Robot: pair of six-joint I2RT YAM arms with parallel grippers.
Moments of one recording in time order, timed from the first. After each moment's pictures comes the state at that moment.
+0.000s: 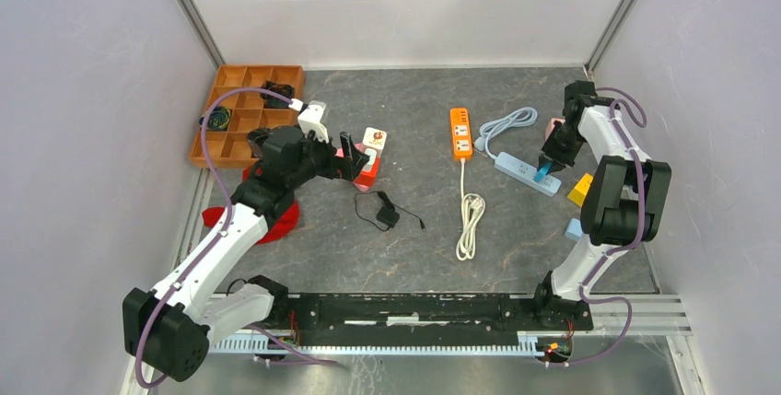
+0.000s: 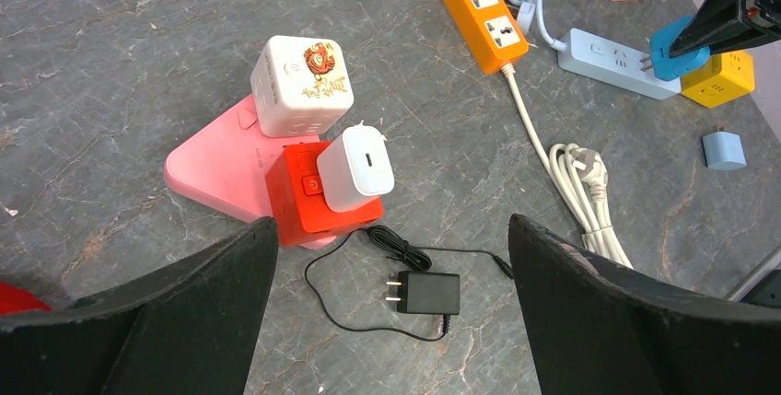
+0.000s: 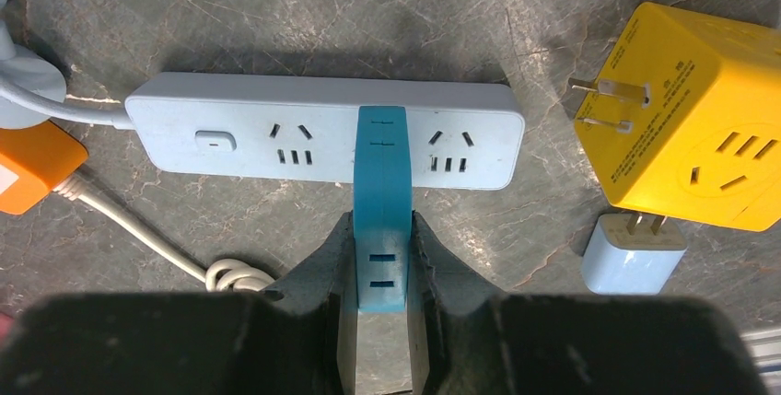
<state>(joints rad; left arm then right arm) -0.41 1.02 0.81 -0.16 0.18 -0.26 -0.16 1.78 1.38 -0.95 0.01 0.43</state>
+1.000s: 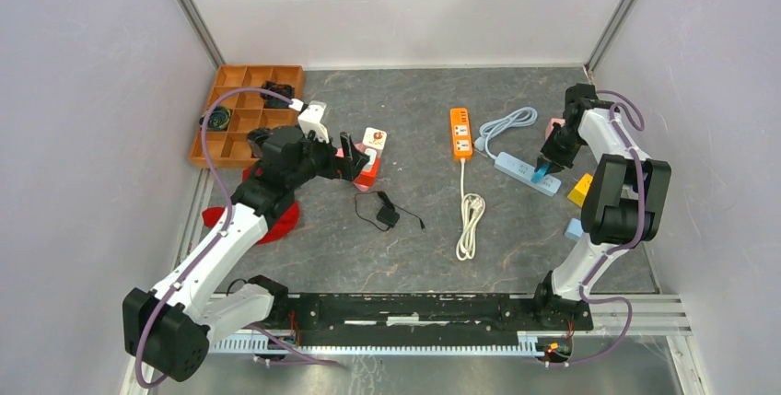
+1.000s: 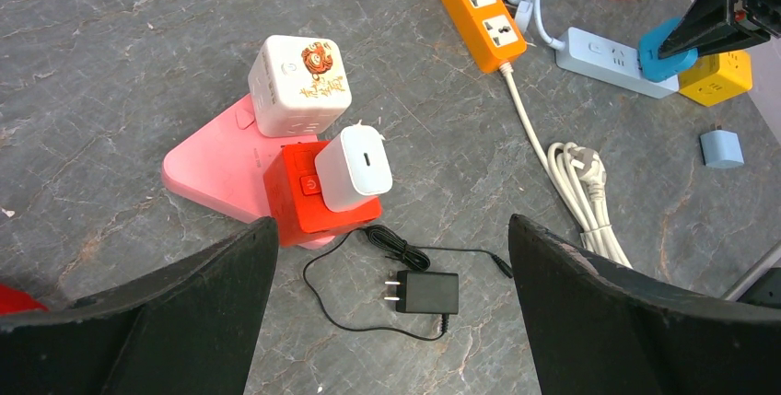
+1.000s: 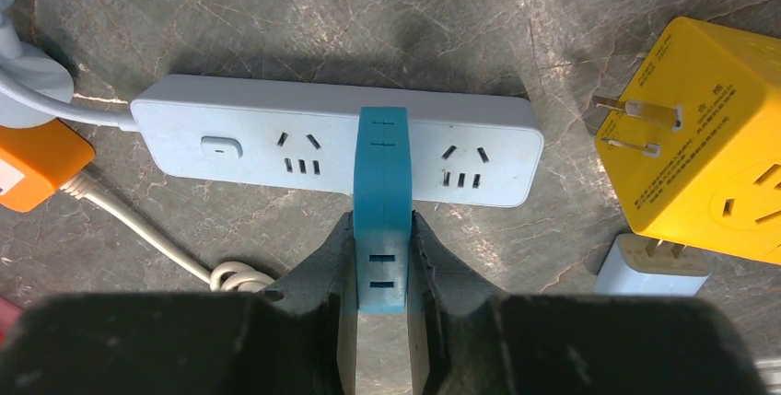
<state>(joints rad) -0.41 1.02 0.81 -0.16 0.19 -0.26 -0.17 1.79 1.34 -0.90 -0.04 0.42</state>
